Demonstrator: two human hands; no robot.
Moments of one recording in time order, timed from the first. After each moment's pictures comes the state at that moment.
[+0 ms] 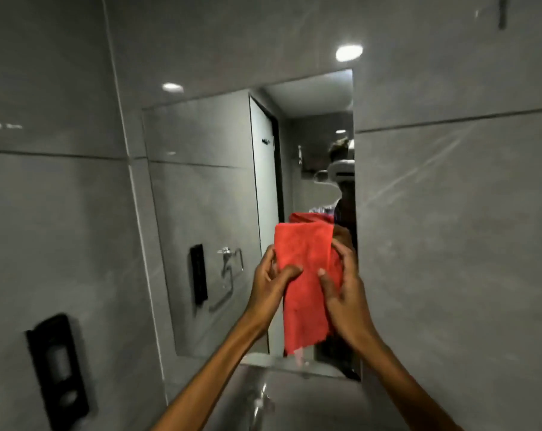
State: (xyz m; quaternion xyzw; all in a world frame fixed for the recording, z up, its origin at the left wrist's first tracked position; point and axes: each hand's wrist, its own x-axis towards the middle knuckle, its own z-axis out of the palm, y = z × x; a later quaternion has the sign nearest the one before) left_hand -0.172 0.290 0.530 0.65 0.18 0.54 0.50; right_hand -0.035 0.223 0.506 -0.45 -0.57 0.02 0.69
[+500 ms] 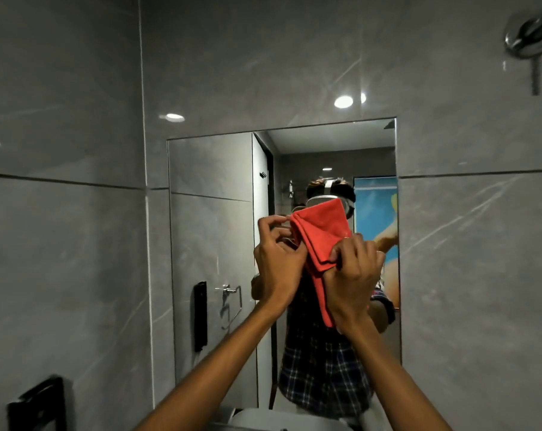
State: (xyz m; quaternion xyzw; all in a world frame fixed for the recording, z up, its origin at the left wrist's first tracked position) left_hand -0.177 0.374 0.623 0.63 0.17 0.72 0.25; right_hand -0.072 0.320 0.596 -0.50 -0.41 -0.47 0.60
